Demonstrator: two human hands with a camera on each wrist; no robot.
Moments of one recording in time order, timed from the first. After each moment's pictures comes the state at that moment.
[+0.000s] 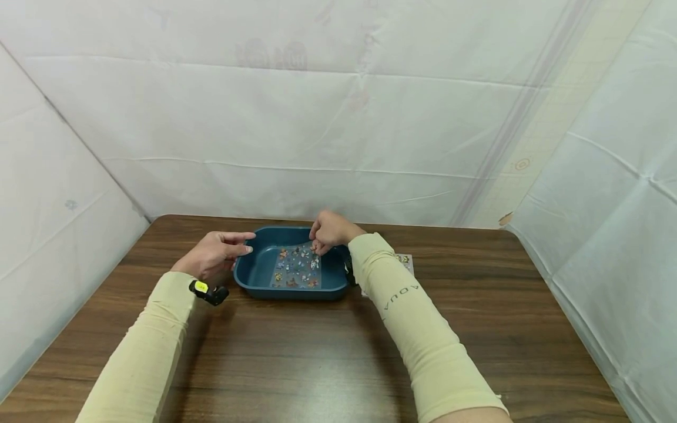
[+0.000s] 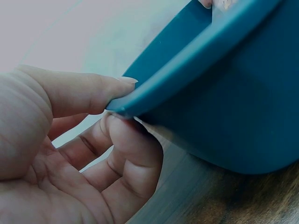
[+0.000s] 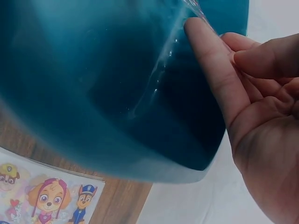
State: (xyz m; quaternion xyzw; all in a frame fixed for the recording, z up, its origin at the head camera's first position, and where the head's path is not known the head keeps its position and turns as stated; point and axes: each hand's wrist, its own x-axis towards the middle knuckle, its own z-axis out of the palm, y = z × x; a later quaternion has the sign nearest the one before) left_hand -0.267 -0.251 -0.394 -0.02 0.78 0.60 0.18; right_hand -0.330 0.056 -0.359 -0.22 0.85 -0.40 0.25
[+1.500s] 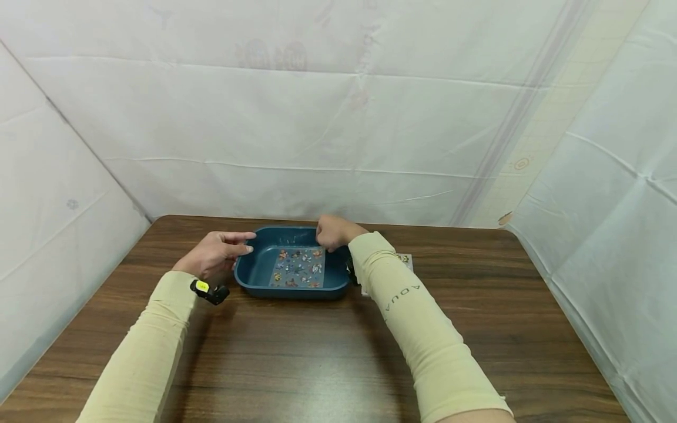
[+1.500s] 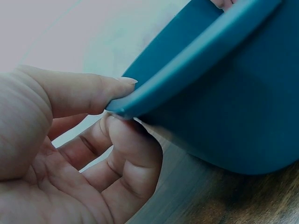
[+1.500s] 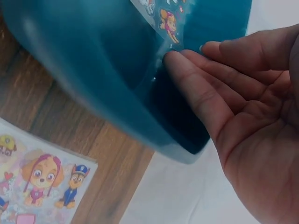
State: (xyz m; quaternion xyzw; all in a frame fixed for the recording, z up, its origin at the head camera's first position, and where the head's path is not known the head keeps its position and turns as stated) left_hand -0.270 -0.250 -0.395 -0.01 0.78 0.60 0.18; right_hand -0.328 0.064 -0.353 -0.26 0.90 -0.26 0.24
